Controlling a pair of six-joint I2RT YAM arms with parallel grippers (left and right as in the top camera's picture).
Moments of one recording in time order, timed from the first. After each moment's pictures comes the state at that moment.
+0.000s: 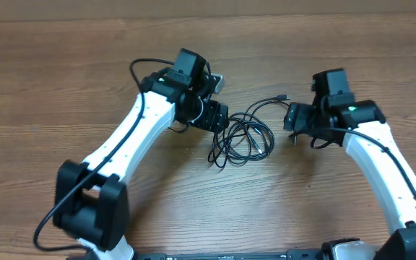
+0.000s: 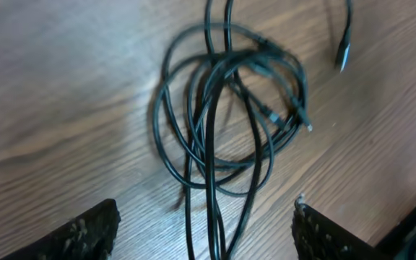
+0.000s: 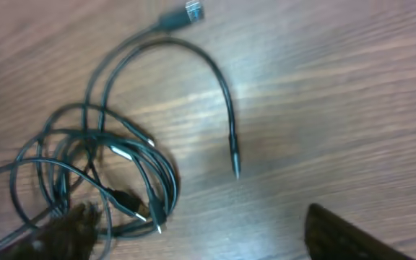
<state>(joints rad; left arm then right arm) -0.44 1.83 1.46 -0.89 0.39 -0.10 0.14 1.47 1.14 -0.86 -0.01 0.41</state>
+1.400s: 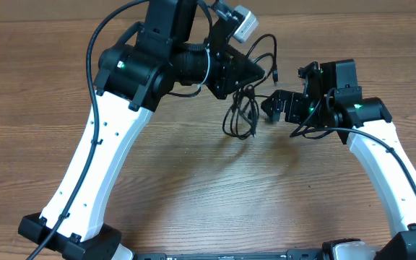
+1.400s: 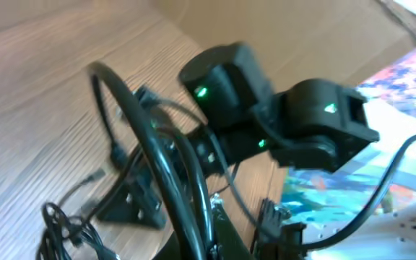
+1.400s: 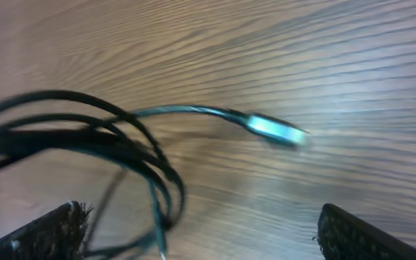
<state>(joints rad) -0.47 1.71 2.04 -0.98 0.84 -0.06 0.13 1.47 1.16 -0.73 -0.41 0.30</state>
